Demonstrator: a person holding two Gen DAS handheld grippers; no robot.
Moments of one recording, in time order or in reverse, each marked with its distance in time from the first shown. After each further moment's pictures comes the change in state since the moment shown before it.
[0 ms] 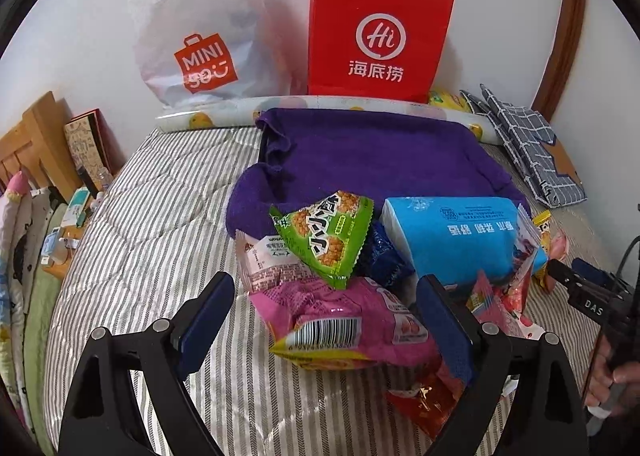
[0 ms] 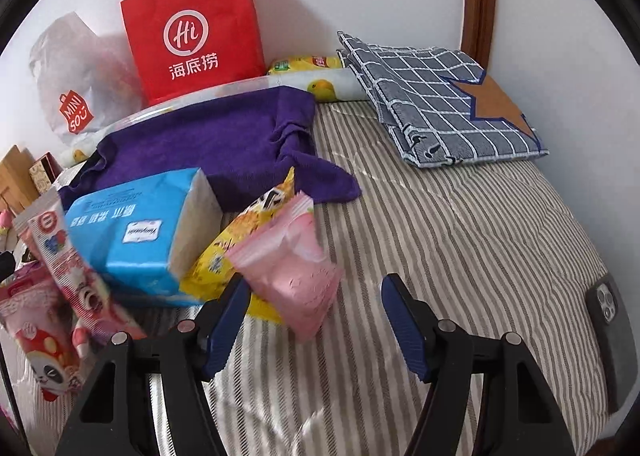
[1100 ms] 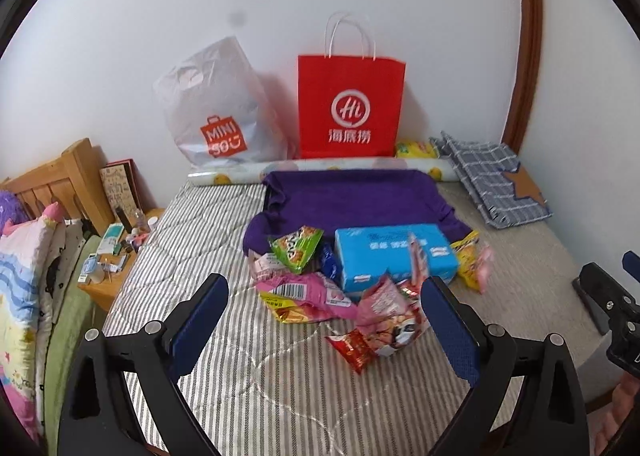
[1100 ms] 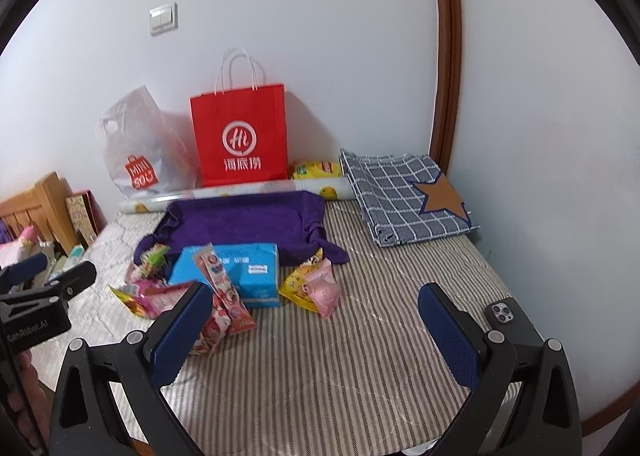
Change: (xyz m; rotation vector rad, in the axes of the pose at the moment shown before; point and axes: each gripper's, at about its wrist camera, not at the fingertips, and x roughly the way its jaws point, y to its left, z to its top) left arm -0.130 -0.057 -0.023 0.037 -0.164 0.071; right arm -0.199 0.035 -0.022 -0.035 -0.247 -0.045
